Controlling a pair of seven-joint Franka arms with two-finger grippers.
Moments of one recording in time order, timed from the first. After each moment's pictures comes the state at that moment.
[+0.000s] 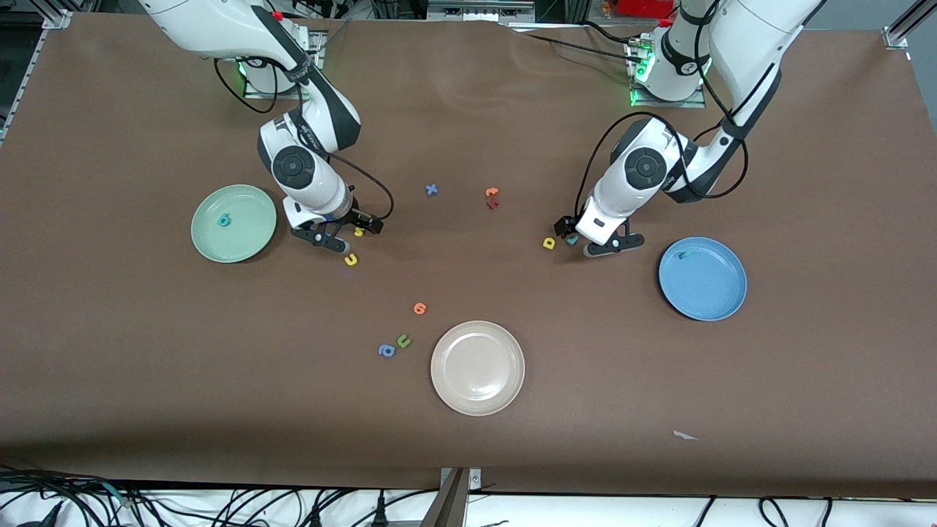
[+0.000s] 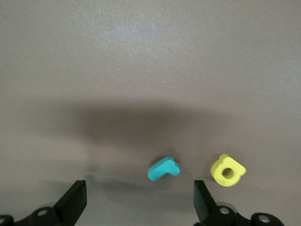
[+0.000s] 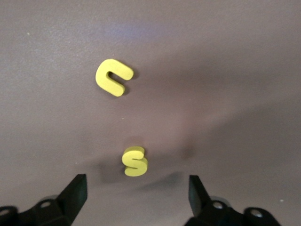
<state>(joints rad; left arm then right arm) 0.06 0.47 -0.51 -2.28 0.22 2.64 -0.86 0.19 0.42 0.31 -2.25 -0.05 2.58 0.88</state>
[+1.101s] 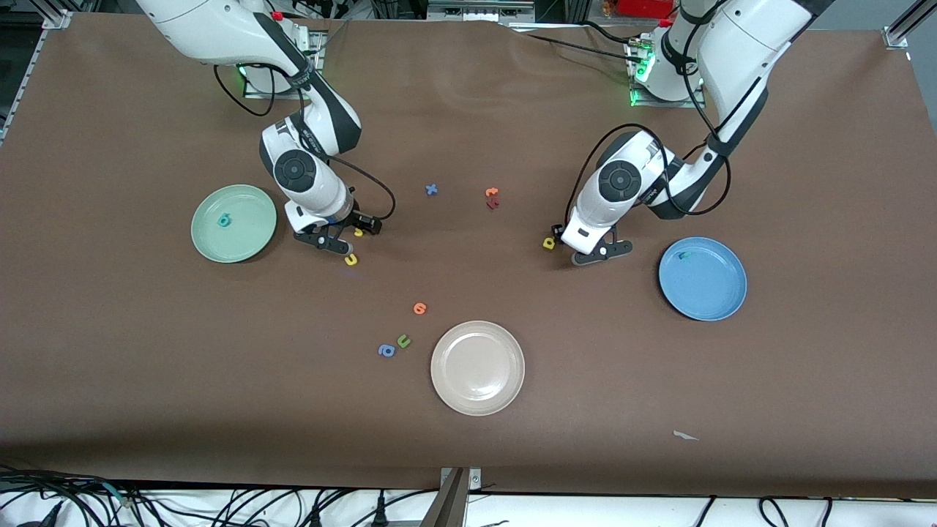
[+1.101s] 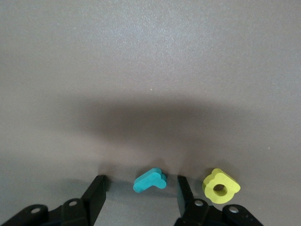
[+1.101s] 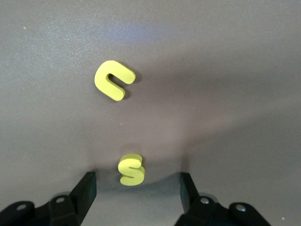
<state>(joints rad) 0.01 0.53 -0.51 -2.16 0.30 2.51 -0.97 0.19 0.44 0.30 -2.24 -0.06 2.59 0.82</state>
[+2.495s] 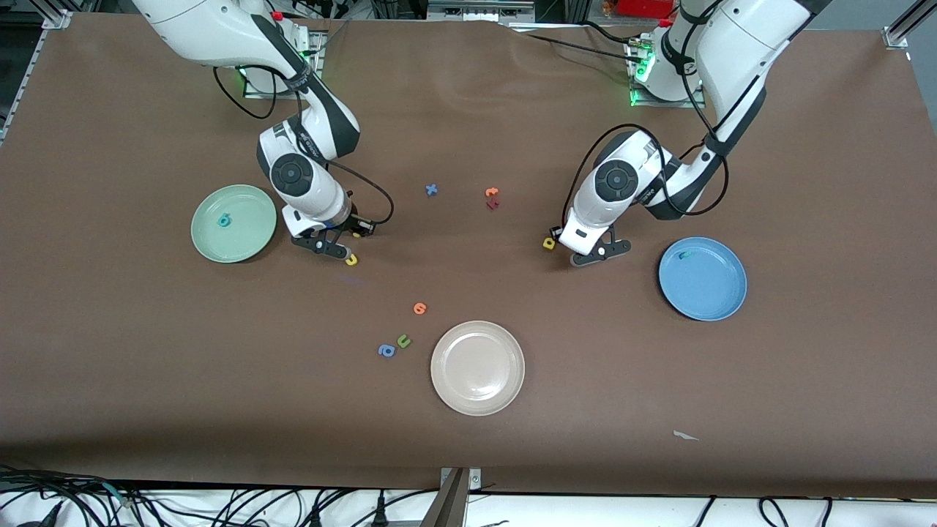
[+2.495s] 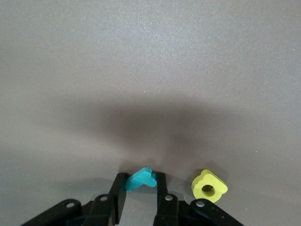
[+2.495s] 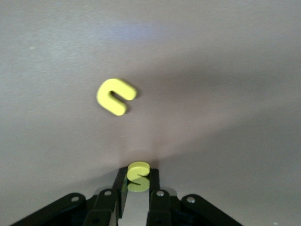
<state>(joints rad) 0.01 0.53 -0.51 -2.15 0.30 2.50 -1.01 0.18 0.44 0.29 -2.21 -0.06 2.53 0.81</state>
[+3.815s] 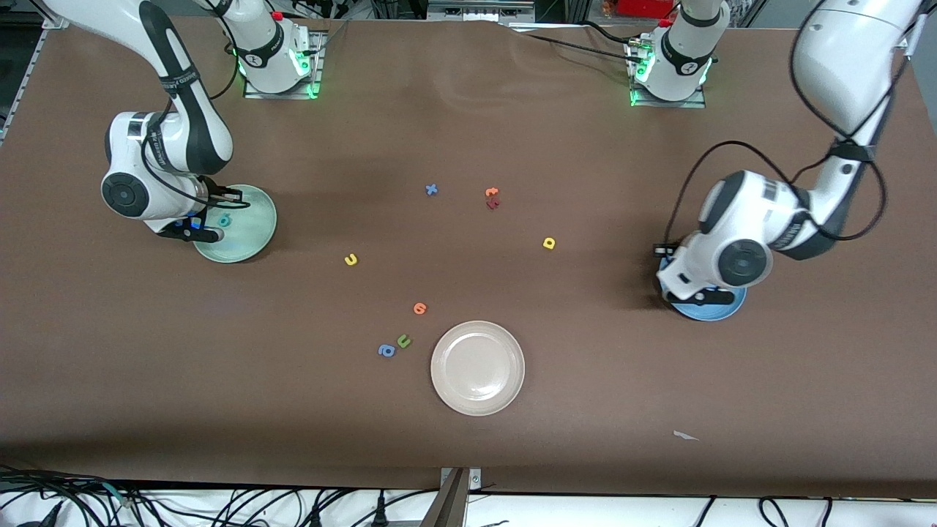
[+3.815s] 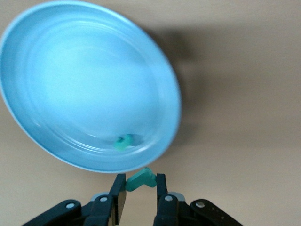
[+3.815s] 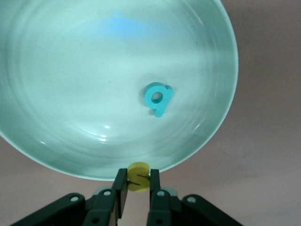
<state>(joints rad) 0.31 0.54 -0.49 -1.82 0.31 1.84 -0.25 0.16 0.25 -0.19 -2.32 -0.07 2.10 0.11</state>
